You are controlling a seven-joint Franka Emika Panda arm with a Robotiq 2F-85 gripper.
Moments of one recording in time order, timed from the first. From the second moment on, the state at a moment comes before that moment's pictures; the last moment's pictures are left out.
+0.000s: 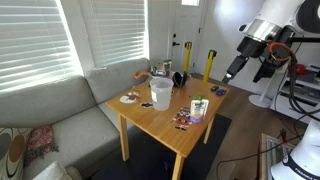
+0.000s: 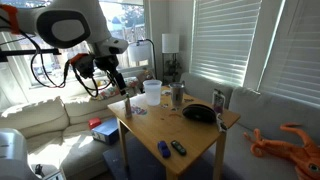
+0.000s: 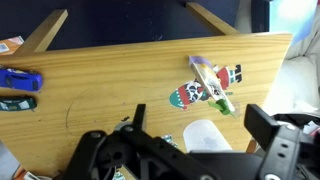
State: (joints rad) arm 0.00 -0.84 0.01 -2.51 0.15 1.97 0.11
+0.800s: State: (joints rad) arm -0.01 -0.67 0.00 -2.39 0.12 2.03 0.05
